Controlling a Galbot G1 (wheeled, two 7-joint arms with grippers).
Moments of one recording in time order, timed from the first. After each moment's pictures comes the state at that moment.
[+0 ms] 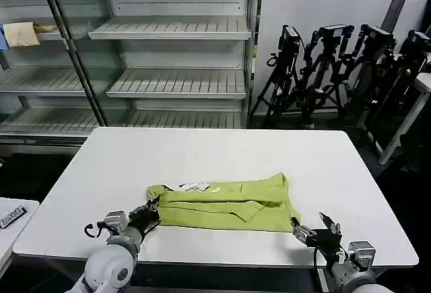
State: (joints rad) left arm 1.20 -1.01 -0.27 -1.95 -0.89 0.41 -0.47; right arm -1.58 1.05 0.56 2.27 0.65 -0.49 0.27
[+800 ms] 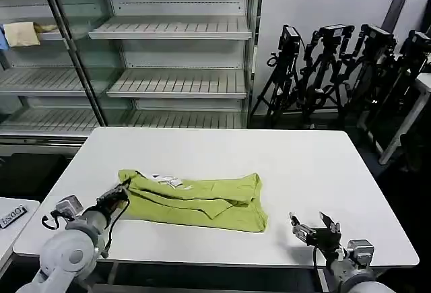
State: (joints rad) left arm 1.21 -0.94 -0.50 -2.04 -1.26 0.39 -0.47; right arm -1.56 1.05 0.55 2.23 0.66 -0.49 0.27
